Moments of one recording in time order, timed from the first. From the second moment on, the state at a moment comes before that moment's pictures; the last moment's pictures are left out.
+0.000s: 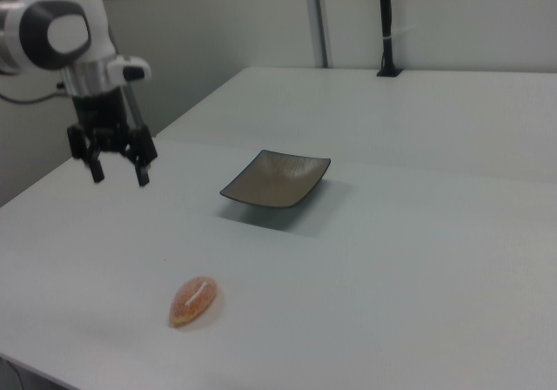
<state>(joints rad) 0.24 -0.19 0.04 -1.89 0.02 1.59 -0.02</state>
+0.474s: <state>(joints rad) 0.24 -0.19 0.04 -2.10 0.00 1.61 -0.02</state>
